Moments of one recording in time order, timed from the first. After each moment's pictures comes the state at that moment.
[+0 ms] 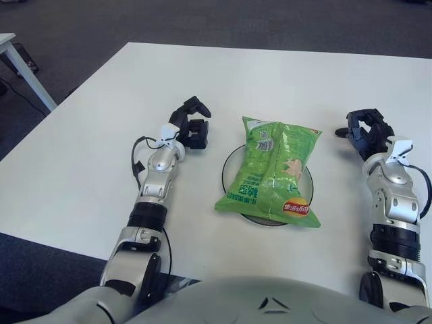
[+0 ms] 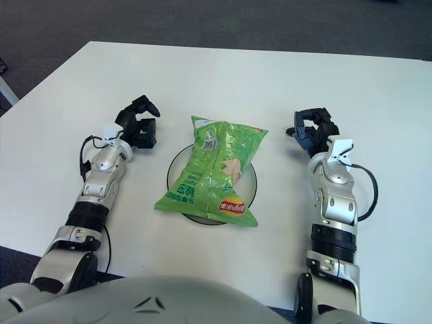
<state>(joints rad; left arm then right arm) -0.33 0.06 0.00 0.36 -0.06 -0.23 -0.15 -0.15 -0.25 -0.36 0.00 0.12 0.24 0.03</state>
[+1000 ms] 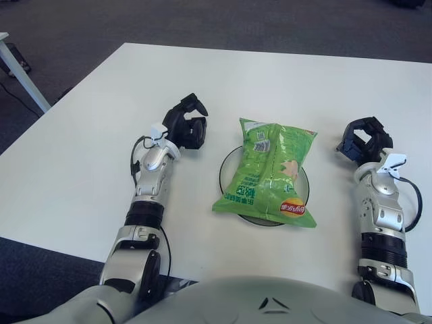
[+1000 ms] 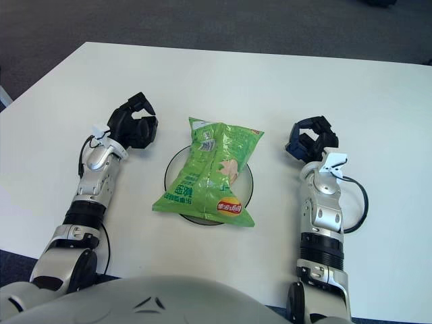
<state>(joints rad) -0.35 0.05 0.06 0.42 -0.23 -0.32 -0.38 -0.13 -0.18 -0.32 0.11 0.16 0.01 -0.10</state>
